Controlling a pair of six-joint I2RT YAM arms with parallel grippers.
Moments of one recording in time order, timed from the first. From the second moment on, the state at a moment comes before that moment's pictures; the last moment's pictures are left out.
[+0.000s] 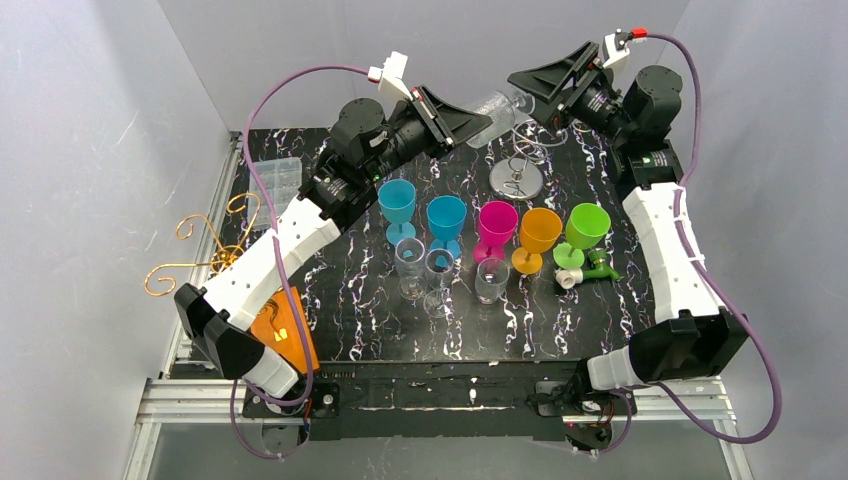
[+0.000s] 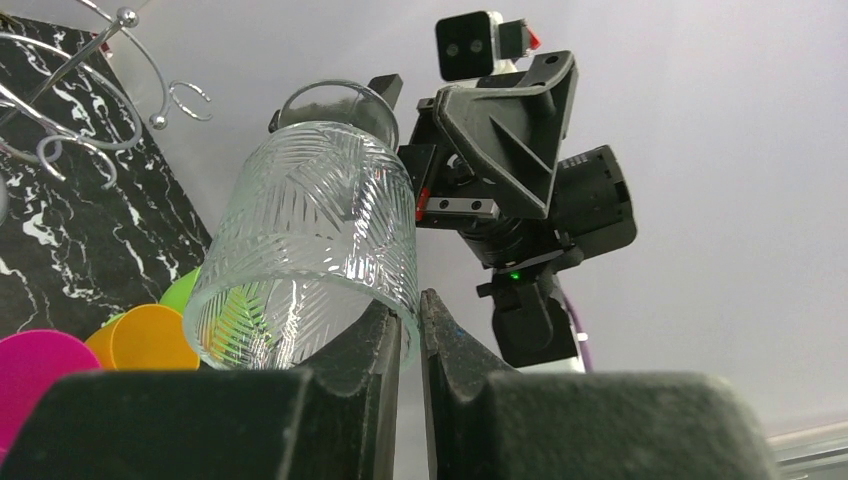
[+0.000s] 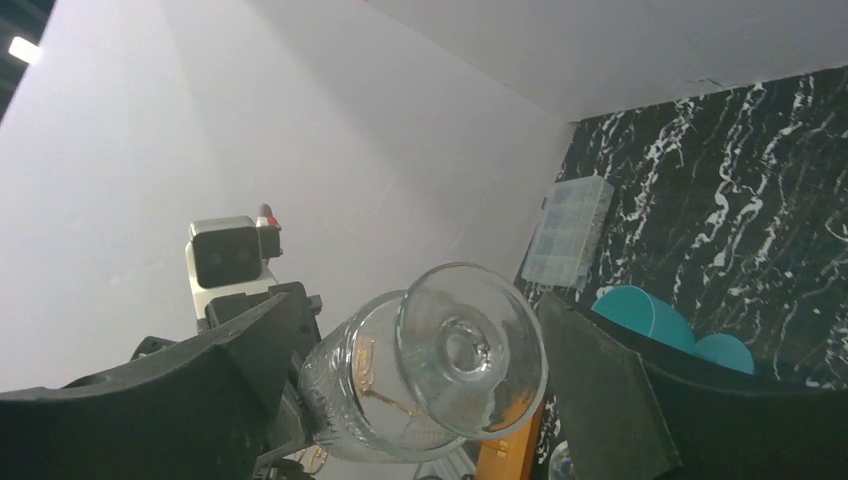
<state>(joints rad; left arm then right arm) -0.73 1.52 1.68 -0.03 0.20 -1.06 0.13 1.41 1.59 -0.04 -0.72 1.14</state>
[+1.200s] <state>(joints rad) -1.21 1.45 1.68 -0.95 0.09 -0.52 0.13 1.32 1.76 -0.78 -0.19 0.48</state>
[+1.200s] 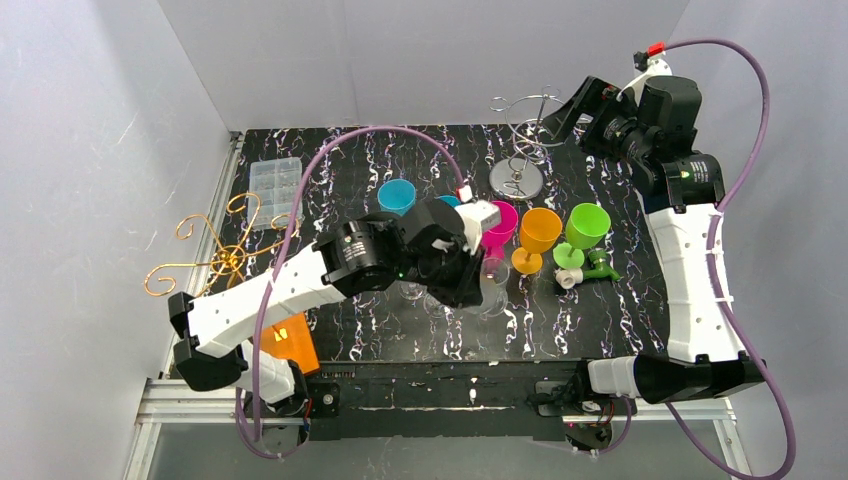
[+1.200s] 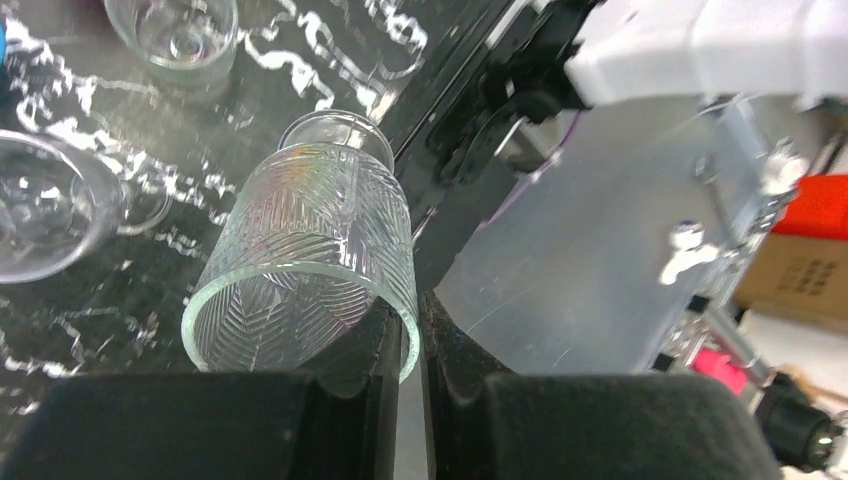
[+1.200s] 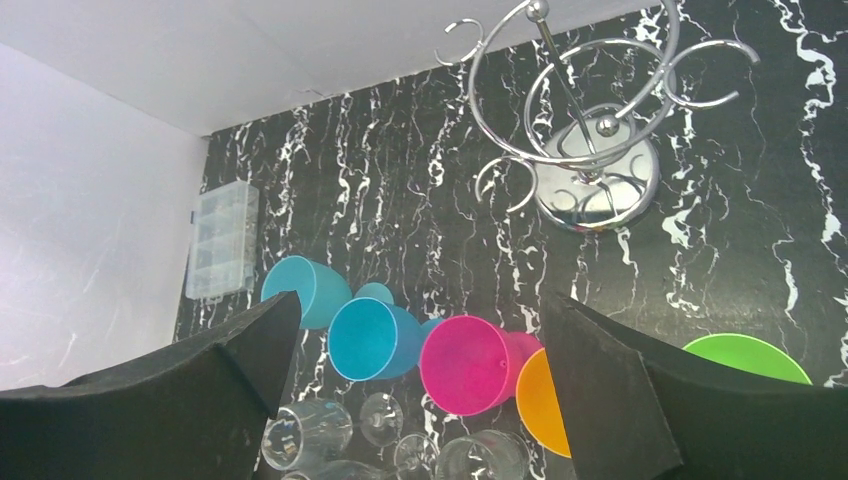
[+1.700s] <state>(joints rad) -1.30 1.85 1.71 -1.07 -0.05 -0.47 0.13 1.32 1.75 -0.83 -0.09 0.44</state>
